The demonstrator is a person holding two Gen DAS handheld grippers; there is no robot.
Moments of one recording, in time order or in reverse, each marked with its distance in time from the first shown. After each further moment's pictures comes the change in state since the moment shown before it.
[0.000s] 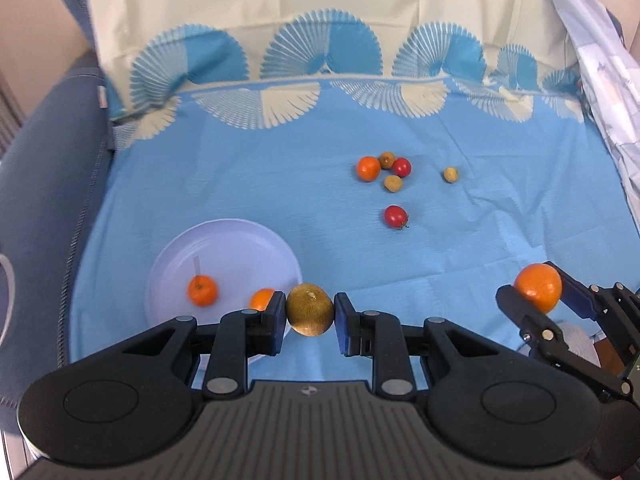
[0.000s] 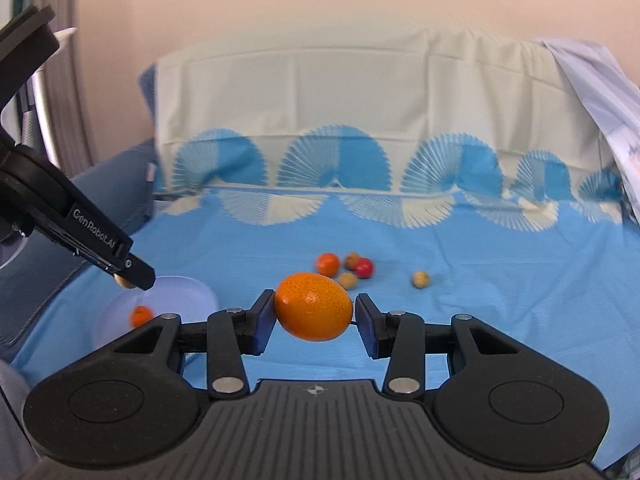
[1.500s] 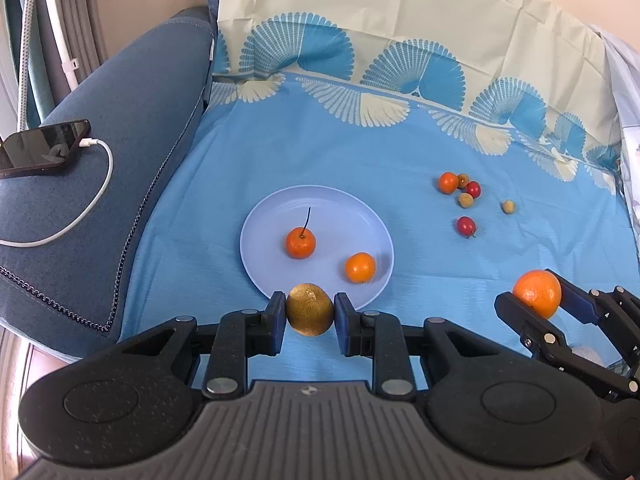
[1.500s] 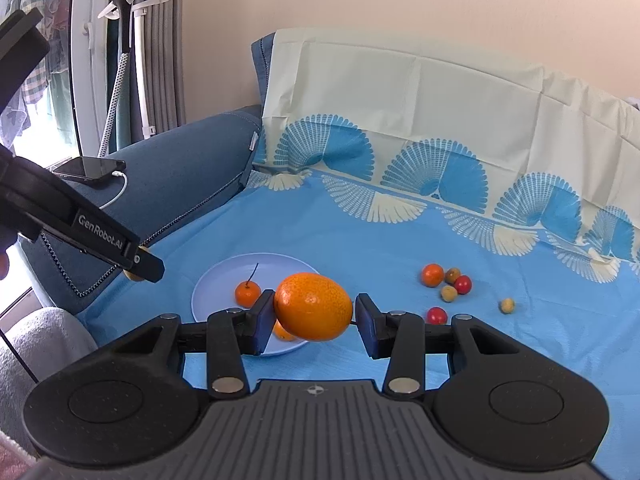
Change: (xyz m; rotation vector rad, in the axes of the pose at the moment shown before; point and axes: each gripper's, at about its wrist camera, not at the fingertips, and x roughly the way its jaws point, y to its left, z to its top) left arm -0.030 0.108 -0.072 -0.245 -0.043 0.032; right arm -0.020 0.111 0.014 -0.203 0.053 0.156
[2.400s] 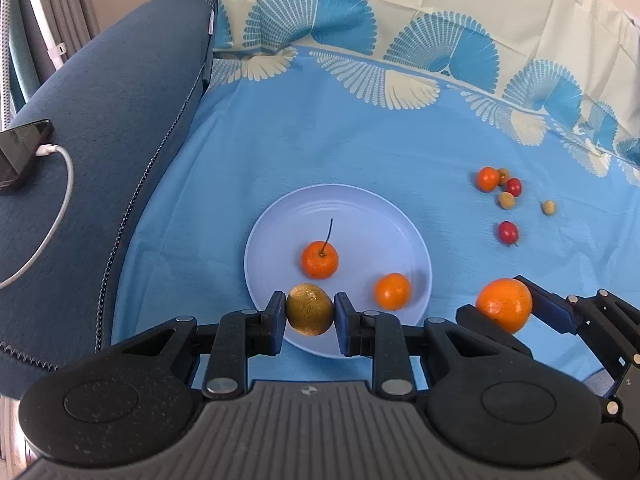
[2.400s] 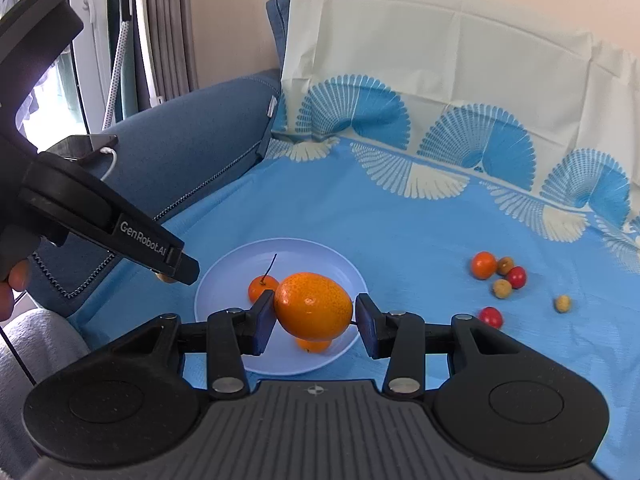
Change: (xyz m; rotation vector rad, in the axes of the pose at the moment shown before) left arm 0.083 0.010 0.042 0.003 0.085 0.040; right arm 0.093 0.014 0.013 -0.001 0.107 0.079
